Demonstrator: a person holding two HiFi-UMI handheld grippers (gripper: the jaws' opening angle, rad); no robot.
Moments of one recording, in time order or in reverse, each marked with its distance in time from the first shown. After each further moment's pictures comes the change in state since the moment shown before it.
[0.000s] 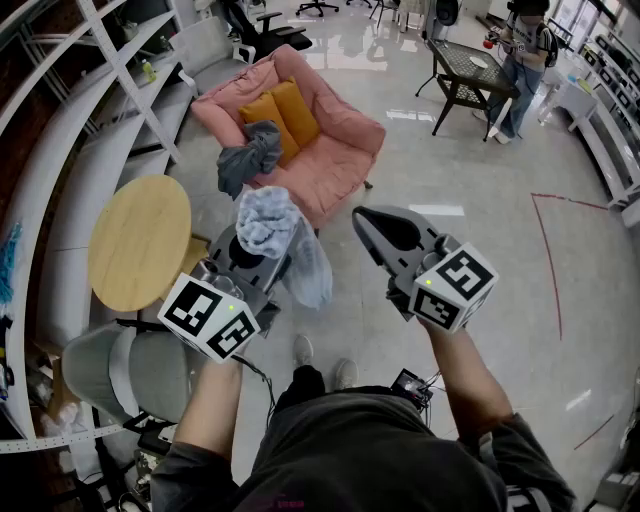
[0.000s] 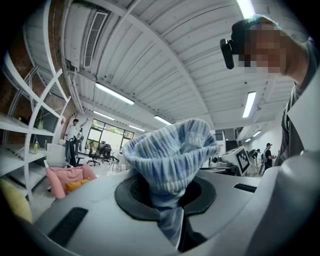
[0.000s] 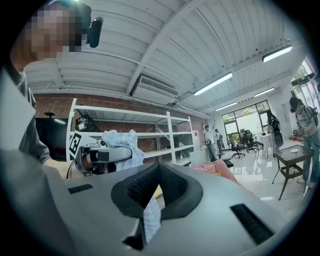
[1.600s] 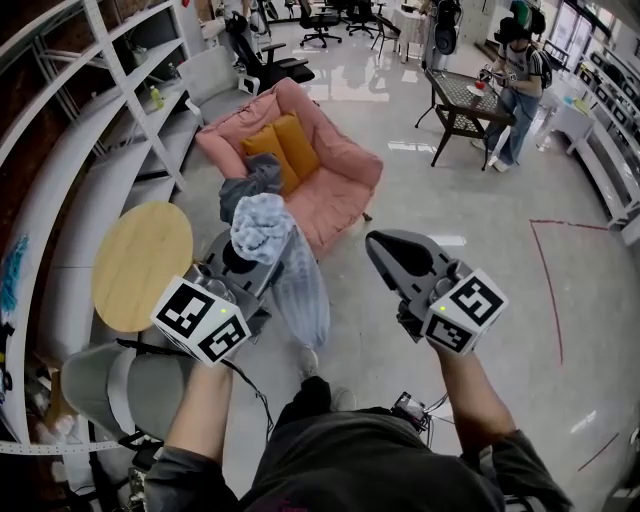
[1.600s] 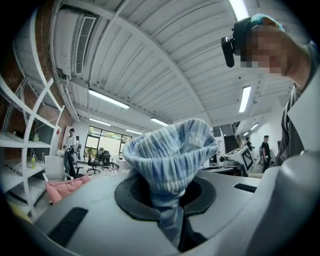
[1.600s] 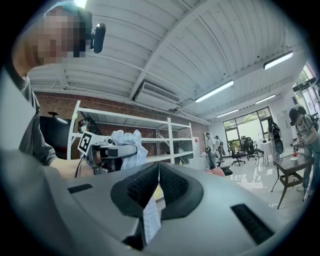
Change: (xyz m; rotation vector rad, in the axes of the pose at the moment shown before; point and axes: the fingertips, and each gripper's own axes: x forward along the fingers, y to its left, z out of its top) left arm 0.022 -0.003 0.027 0.097 -0.014 -0.011; right arm -0.036 -0.019 0.020 -0.039 -0.063 0.007
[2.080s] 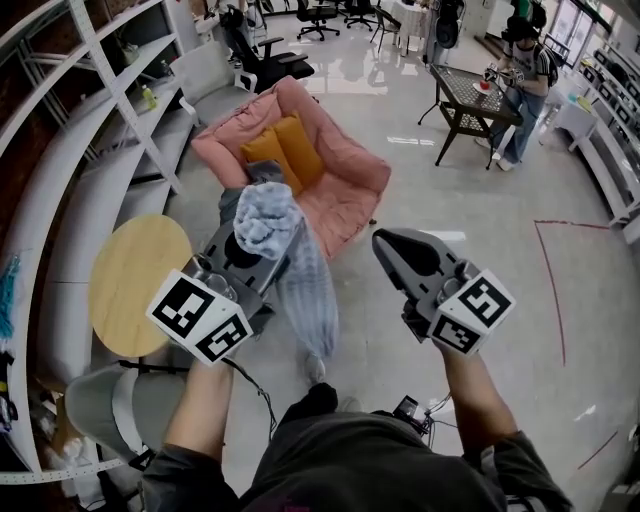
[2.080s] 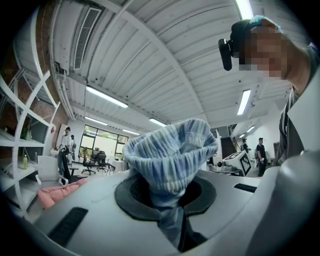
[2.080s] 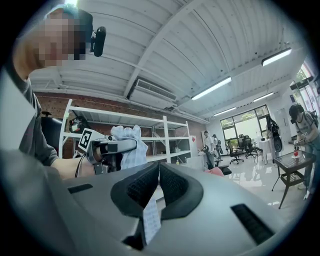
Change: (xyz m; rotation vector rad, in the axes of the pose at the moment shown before) left arm 0.050 0.084 0.011 -0.005 -0.014 -0.054; right arm 0.076 -0.061 -0.003 0.016 0.006 -0.026
